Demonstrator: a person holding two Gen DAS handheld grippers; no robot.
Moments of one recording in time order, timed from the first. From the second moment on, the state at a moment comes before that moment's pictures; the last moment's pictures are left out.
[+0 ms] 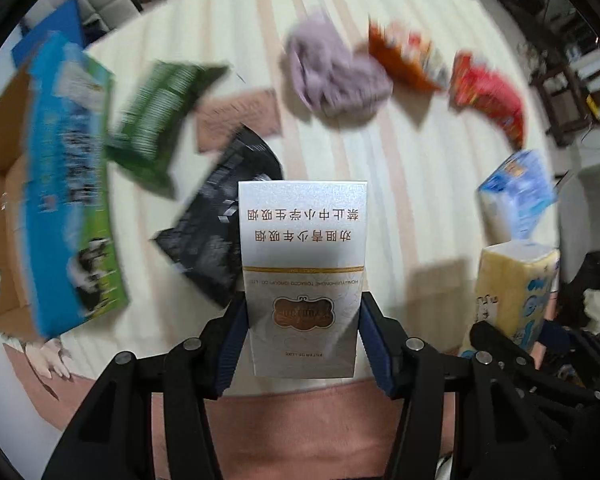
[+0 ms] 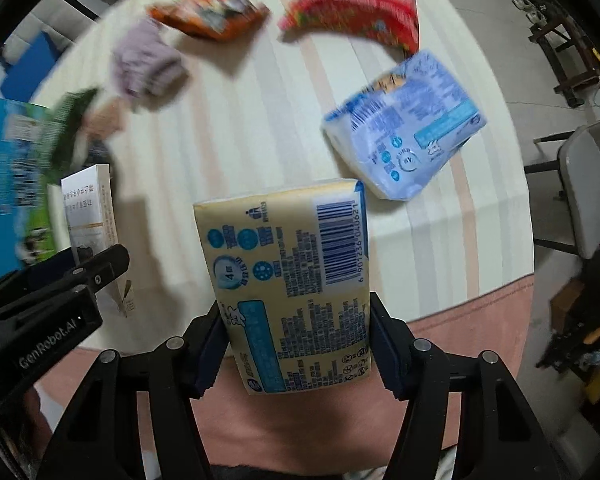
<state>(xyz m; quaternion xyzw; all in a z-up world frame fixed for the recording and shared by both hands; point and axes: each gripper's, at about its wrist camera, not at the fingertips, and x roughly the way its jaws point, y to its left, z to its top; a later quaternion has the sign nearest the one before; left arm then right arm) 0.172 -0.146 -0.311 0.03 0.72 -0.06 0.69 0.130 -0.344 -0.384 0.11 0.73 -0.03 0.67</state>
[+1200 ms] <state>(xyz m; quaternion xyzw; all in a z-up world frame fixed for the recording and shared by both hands) 0.335 0.234 -0.346 -0.13 0.74 0.00 0.66 0.323 0.083 -0.370 0.03 0.73 0.11 0.68</state>
